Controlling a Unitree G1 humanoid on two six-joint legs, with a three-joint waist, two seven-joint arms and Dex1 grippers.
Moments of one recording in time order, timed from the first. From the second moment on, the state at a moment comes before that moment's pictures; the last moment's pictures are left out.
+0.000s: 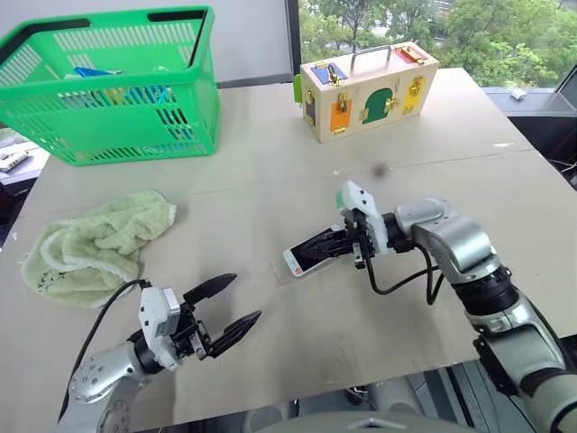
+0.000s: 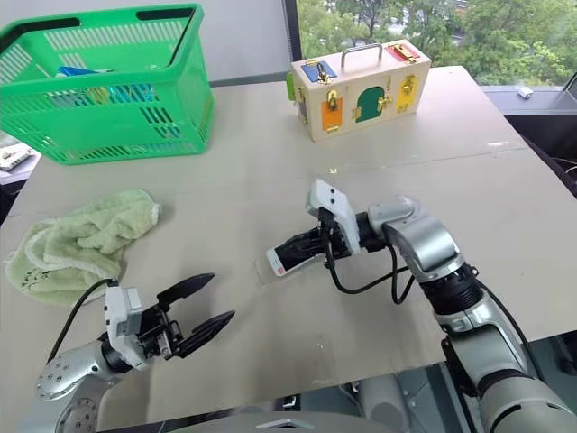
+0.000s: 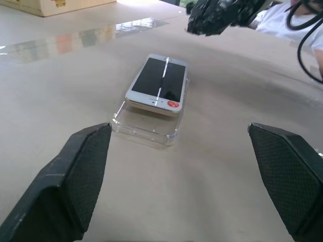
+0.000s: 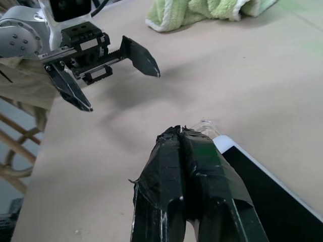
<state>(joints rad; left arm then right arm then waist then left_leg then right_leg) 0.41 0.52 0.24 -0.31 -0.57 0.02 -1.05 -0.67 -0.38 0.32 -0.14 0.30 0.77 1.17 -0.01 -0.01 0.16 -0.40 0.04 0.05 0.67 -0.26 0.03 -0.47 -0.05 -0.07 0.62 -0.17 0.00</state>
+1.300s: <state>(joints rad) 0.23 0.60 0.15 -0.15 -0.50 0.08 -1.10 -0.63 -0.51 0.30 -0.19 0.13 0.77 0.91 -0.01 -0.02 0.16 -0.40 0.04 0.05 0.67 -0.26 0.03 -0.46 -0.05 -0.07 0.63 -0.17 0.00</state>
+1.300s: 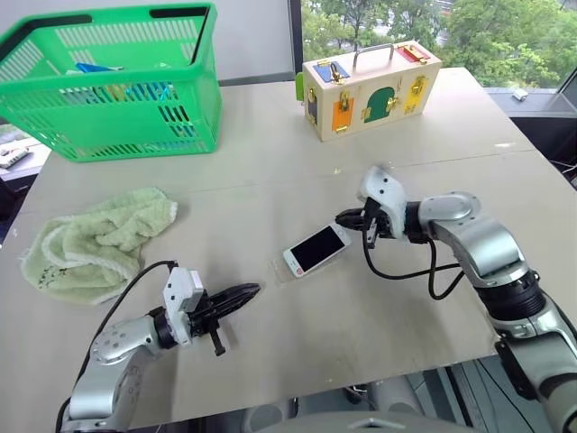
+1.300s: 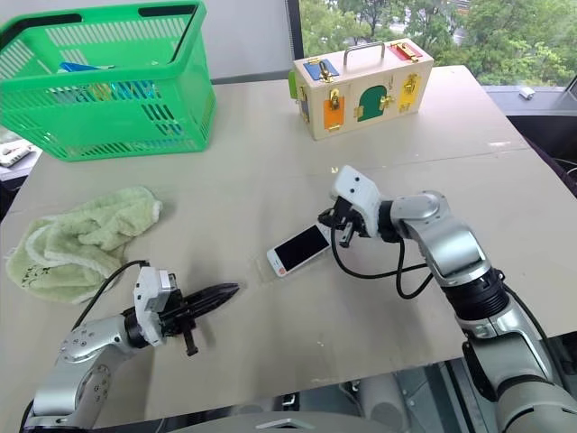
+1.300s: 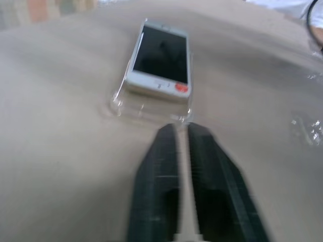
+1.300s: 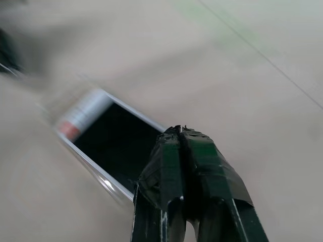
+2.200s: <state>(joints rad) 0.12 0.56 0.07 -0.07 -0.35 0.00 -1.02 -0.62 -0.53 0.51 -0.16 0.03 0.67 1.01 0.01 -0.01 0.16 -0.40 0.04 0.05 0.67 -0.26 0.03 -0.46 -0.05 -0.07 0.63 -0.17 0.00</state>
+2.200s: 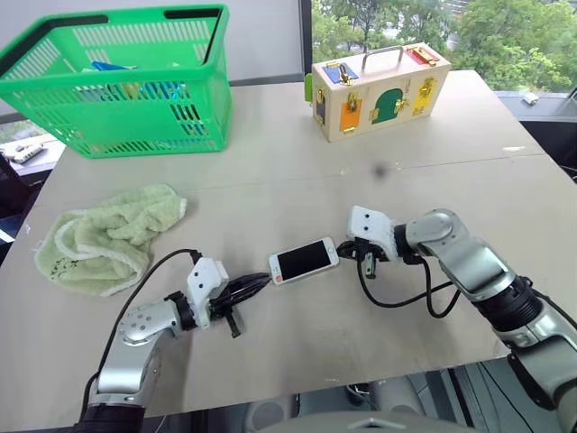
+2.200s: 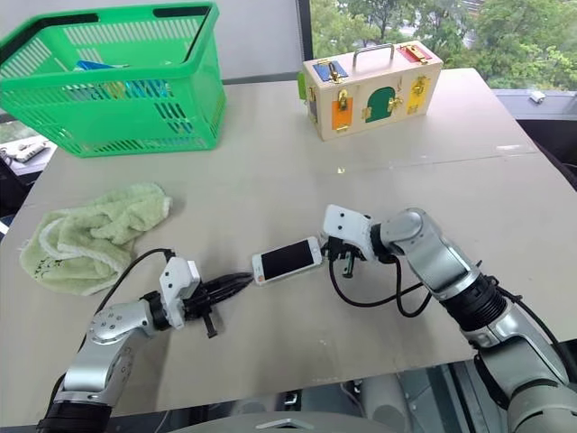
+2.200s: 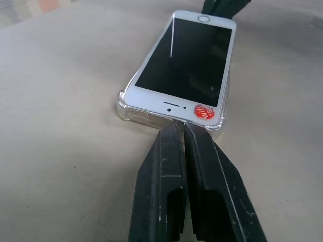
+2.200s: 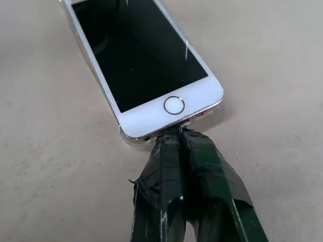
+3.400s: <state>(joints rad) -0.19 0.58 -0.01 -0.01 -0.45 0.31 -1.11 -0.32 -0.73 0.16 -0.36 0.11 0.80 0.90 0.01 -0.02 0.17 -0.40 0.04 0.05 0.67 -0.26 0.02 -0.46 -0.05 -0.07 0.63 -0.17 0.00</state>
